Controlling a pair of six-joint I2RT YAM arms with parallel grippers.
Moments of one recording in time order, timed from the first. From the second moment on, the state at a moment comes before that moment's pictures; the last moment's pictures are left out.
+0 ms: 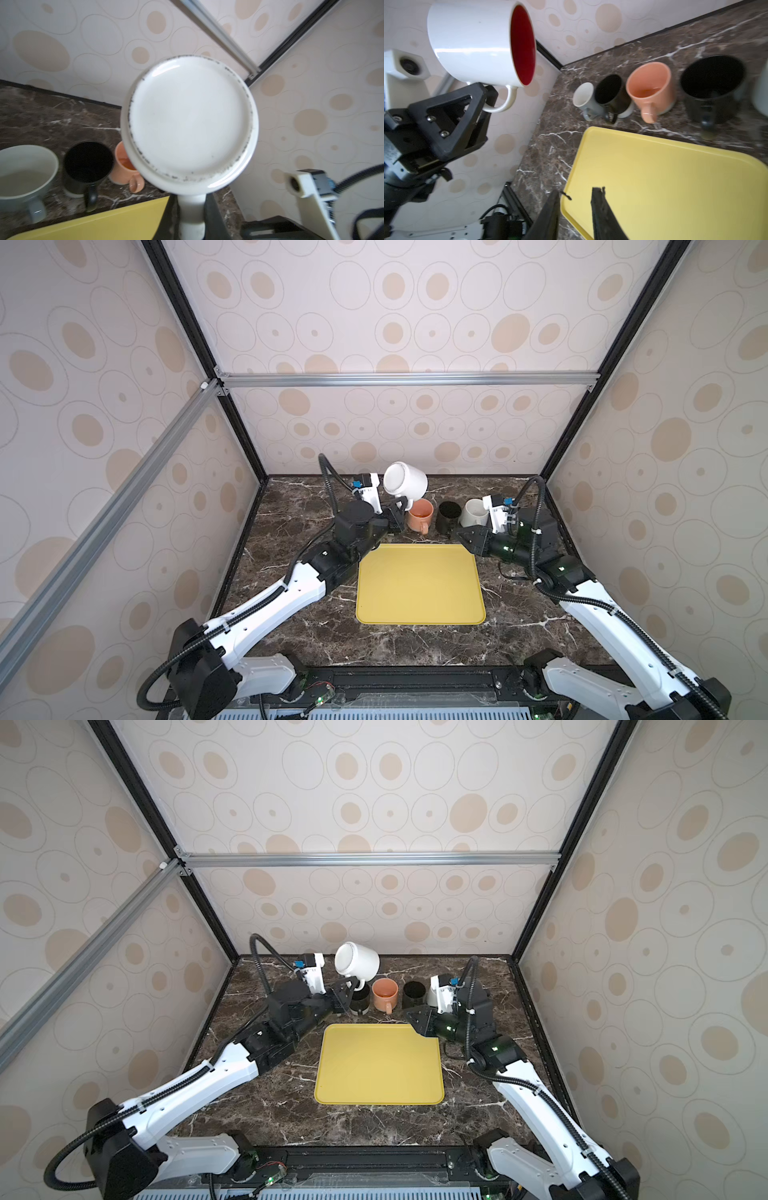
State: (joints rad) left arm -0.70 1.20 1.01 0.15 -0.09 -0.75; right arm 0.40 1.02 0.91 -0.23 -0.50 0.64
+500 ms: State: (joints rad) left arm -0.47 1.44 0.68 1.18 0.29 -1.43; right arm 0.50 1.26 1.09 0.17 -0.63 0.88
